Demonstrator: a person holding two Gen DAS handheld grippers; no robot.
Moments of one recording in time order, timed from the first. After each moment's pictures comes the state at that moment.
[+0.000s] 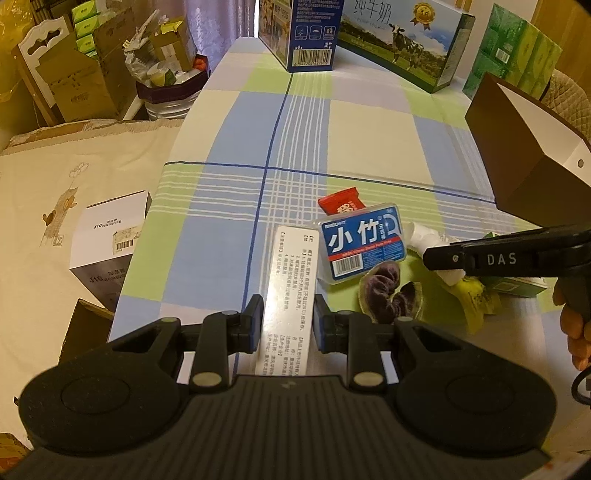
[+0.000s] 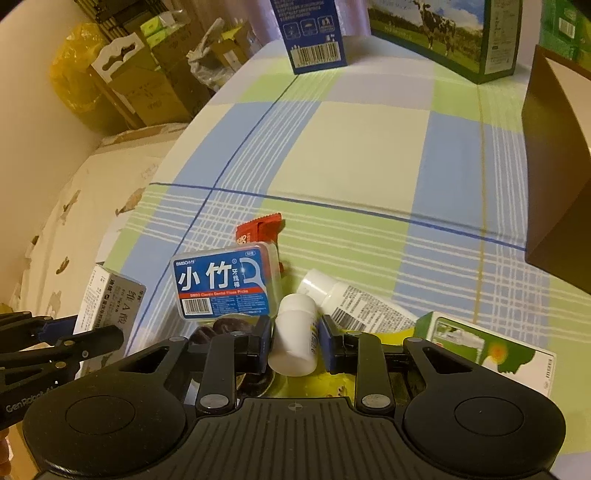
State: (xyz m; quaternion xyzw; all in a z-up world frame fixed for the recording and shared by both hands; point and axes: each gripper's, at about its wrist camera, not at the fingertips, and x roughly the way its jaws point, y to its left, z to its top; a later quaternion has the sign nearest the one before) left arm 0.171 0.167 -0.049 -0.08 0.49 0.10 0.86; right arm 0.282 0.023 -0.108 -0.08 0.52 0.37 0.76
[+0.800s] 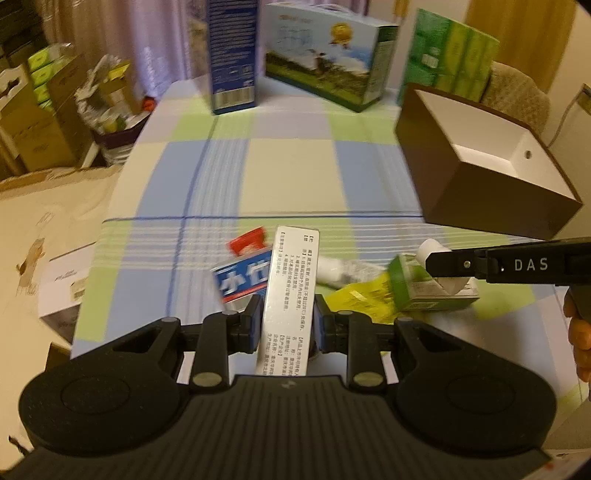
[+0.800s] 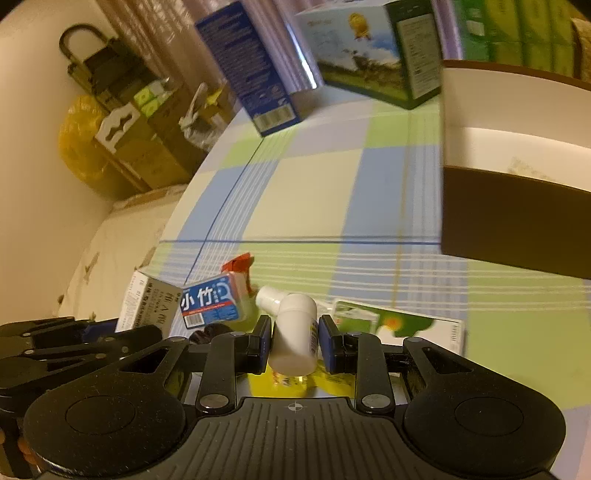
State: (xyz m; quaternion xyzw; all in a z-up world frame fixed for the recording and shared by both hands) left arm 0.188 0.089 -0.010 -0.05 0.46 0.03 0.89; right arm 0.284 -0.083 -0.054 0.02 0.49 0.37 0.79
